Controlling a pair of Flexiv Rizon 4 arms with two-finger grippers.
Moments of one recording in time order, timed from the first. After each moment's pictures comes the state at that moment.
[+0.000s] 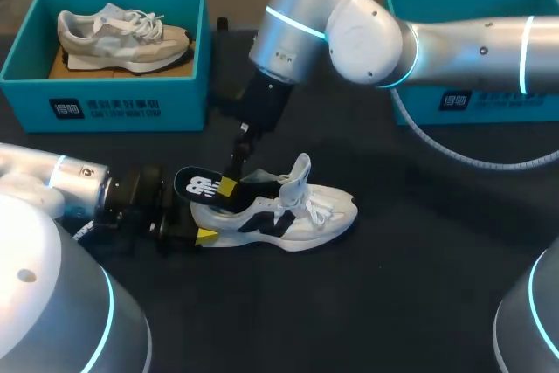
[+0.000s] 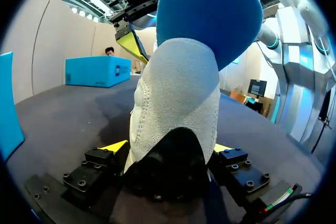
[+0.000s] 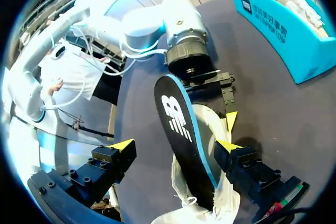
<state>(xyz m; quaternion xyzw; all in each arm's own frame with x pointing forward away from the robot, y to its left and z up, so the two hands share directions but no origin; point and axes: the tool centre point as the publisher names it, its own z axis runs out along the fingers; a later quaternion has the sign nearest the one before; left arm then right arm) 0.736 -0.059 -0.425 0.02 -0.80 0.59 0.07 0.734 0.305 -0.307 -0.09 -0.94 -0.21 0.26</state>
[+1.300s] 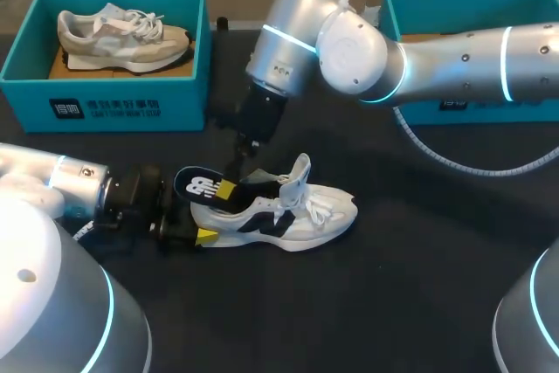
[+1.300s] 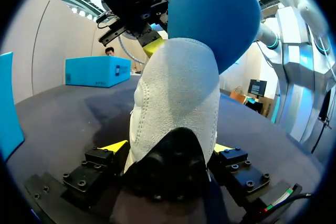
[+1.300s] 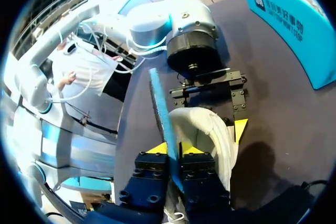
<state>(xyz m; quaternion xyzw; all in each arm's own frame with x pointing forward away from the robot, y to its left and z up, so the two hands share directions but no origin) 0.736 -0.059 -0.425 0.02 -0.80 0.59 0.07 0.732 0.317 -0.332 -0.05 -0.92 -0.23 0.31</state>
